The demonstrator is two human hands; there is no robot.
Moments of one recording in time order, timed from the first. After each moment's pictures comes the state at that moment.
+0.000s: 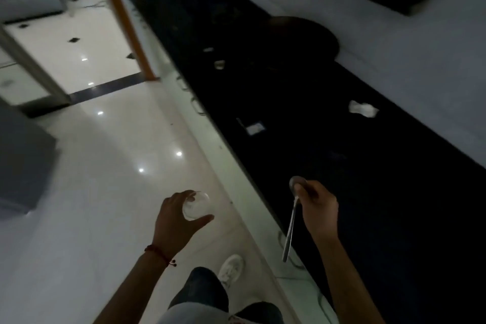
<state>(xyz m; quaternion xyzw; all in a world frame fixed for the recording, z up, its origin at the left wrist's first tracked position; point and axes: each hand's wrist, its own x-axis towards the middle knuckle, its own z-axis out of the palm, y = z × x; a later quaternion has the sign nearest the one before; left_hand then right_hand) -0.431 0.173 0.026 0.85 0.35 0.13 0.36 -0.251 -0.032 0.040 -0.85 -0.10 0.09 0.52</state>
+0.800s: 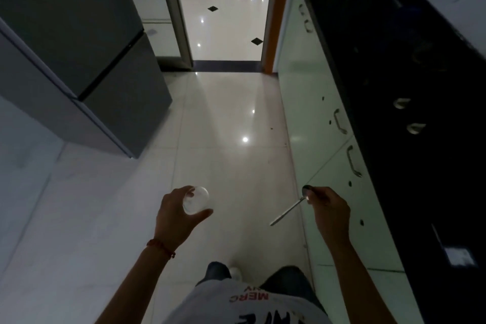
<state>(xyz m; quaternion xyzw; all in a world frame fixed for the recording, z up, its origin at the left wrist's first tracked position) -0.595 0.506 -0.007 0.73 0.57 0.20 0.31 -0.319 0.394 -0.001 -0.81 -0.26 0.25 0.46</state>
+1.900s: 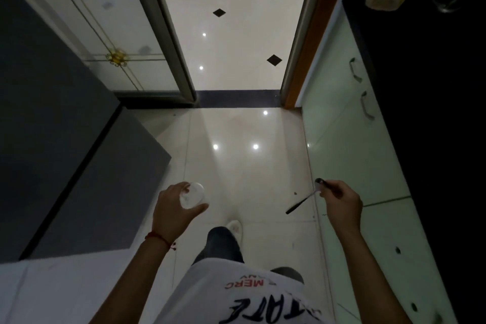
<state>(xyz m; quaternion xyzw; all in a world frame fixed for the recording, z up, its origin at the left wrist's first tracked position) -0.418 1.098 -0.035 0.70 0.61 0.14 0.34 -0.109 0.977 -0.035 -0.82 -0.21 0.25 0.47</state>
